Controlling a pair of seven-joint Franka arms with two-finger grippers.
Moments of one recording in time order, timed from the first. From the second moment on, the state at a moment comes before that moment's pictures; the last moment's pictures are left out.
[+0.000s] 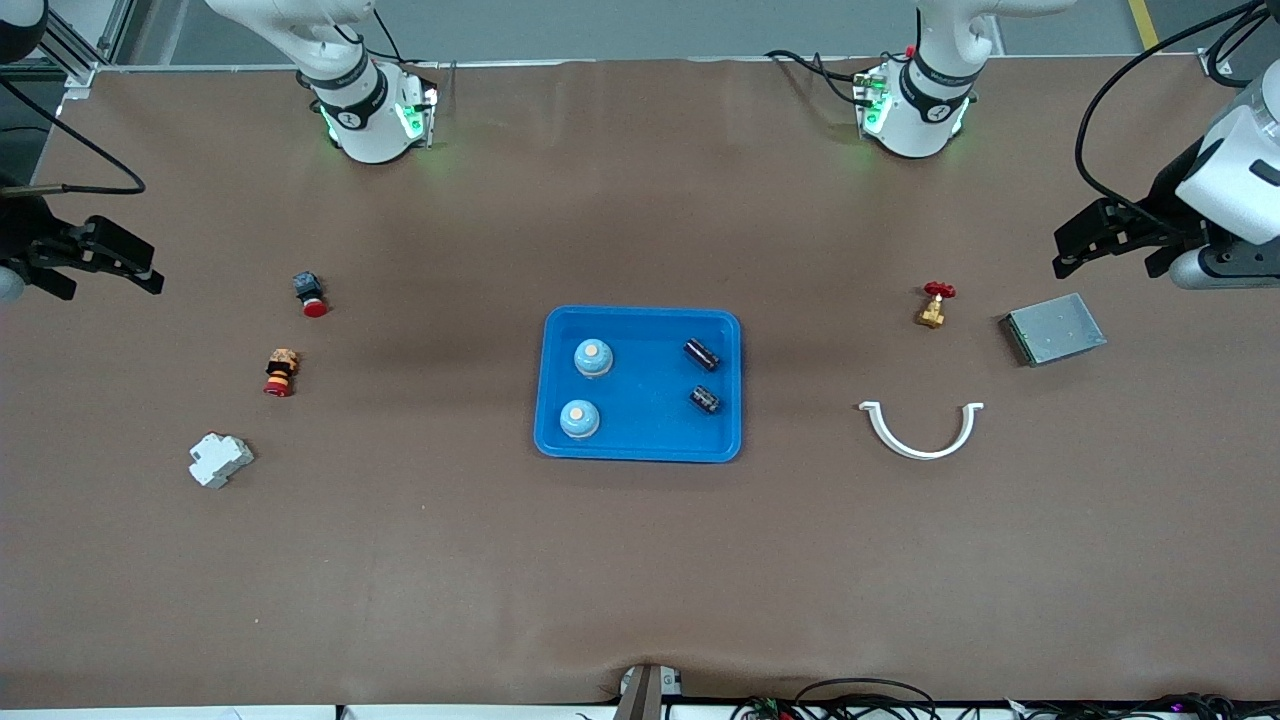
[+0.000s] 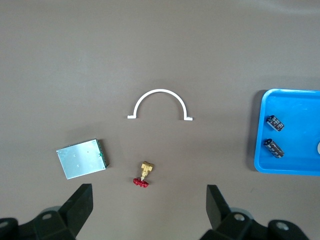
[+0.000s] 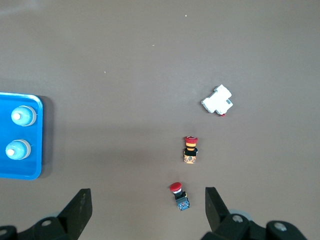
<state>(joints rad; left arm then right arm) -0.10 0.01 -0.02 -1.52 -0.01 1.57 -0.13 -0.06 -0.02 0.02 -1.61 0.03 1.64 -0.09</state>
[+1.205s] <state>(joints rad) -0.10 0.13 -0.03 -1.53 -0.01 1.57 -0.16 -0.06 -0.02 0.02 -1.62 0.03 1.65 -0.09</state>
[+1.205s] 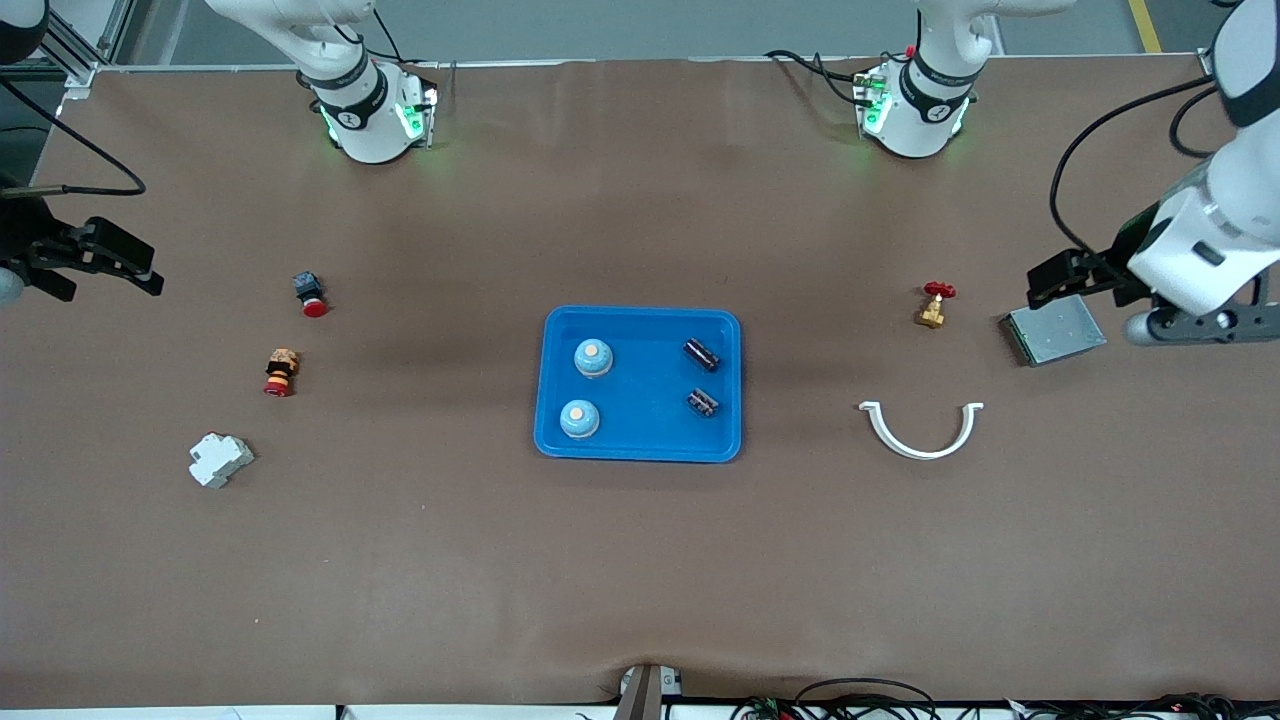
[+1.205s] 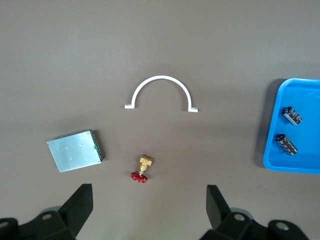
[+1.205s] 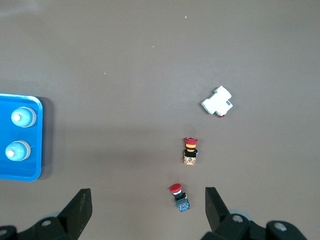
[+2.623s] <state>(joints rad) -0.50 0.55 -0.05 -1.51 -0.12 2.07 -1.12 -0.06 -0.02 0.02 -1.62 0.03 1.66 -0.09</state>
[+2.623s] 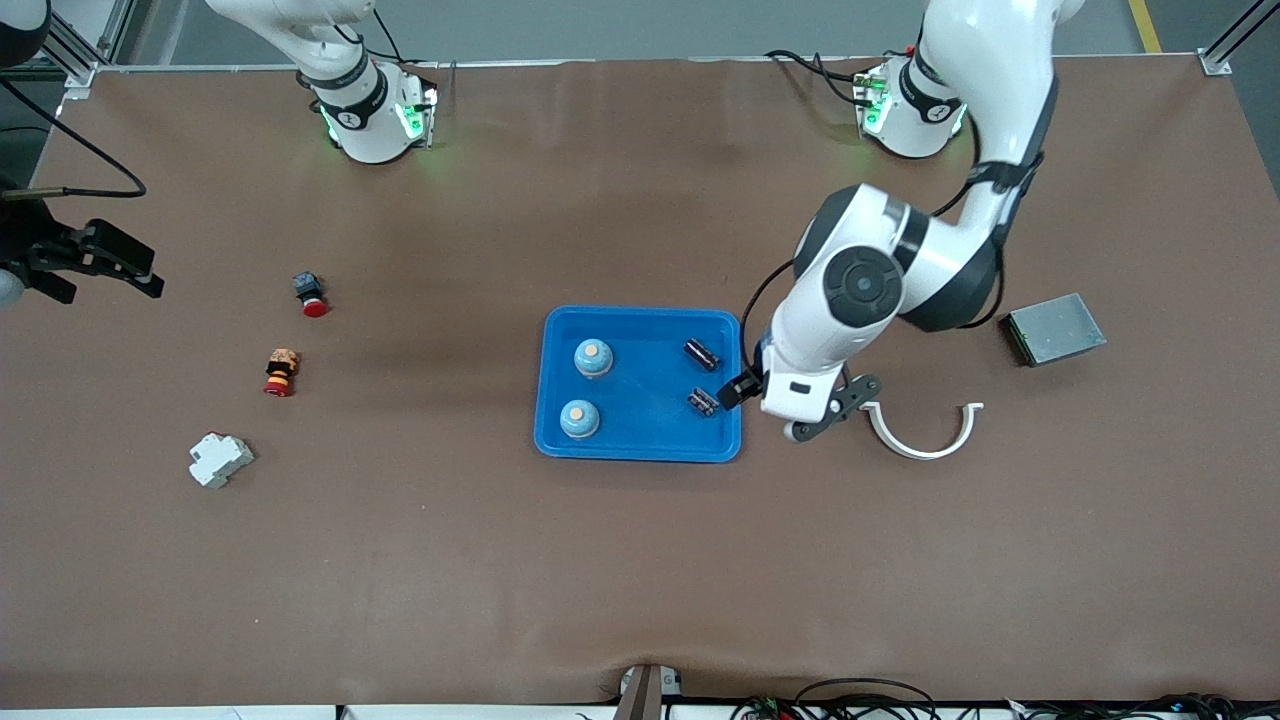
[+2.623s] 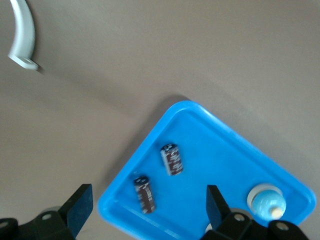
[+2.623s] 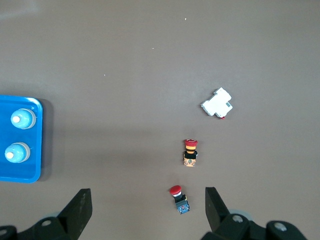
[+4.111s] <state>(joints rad) -0.56 0.82 -0.05 -1.43 -0.12 2.34 -1.27 -0.06 -0.02 0.01 -1.63 0.03 1.67 -0.09</state>
